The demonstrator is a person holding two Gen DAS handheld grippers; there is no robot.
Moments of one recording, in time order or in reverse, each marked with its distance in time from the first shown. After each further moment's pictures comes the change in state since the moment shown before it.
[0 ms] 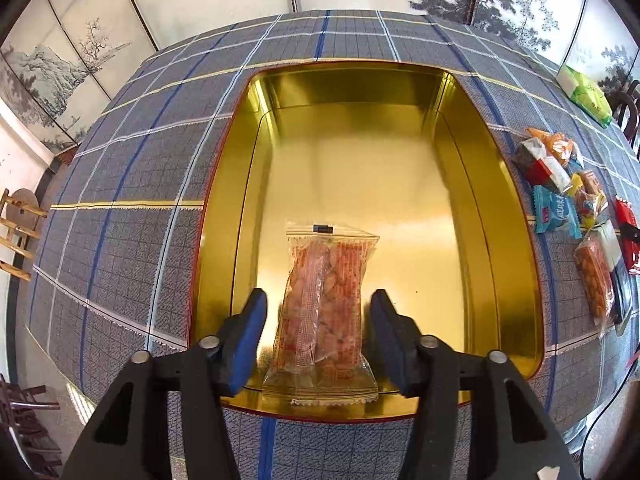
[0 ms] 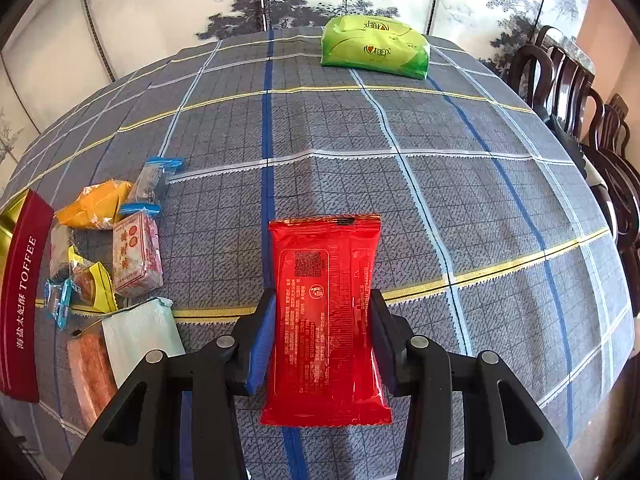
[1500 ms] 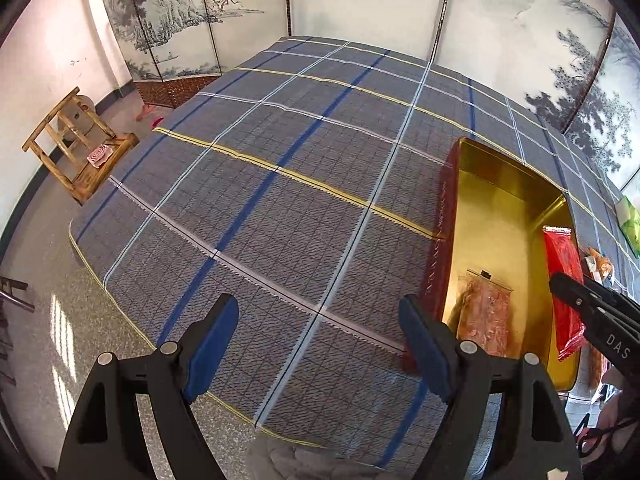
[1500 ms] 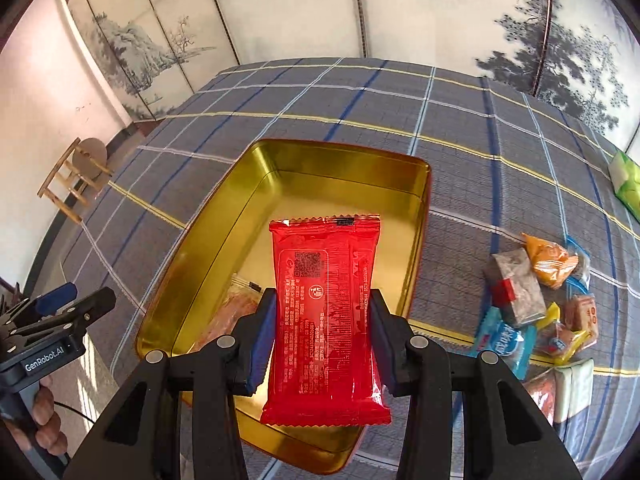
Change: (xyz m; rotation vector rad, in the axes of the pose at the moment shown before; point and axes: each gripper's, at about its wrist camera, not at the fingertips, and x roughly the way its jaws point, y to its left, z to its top) left arm -0.045 0.138 -0.036 -0.392 -0.079 0.092; right arm -0.074 0.320 -0.037 -0.443 -0.002 0.424
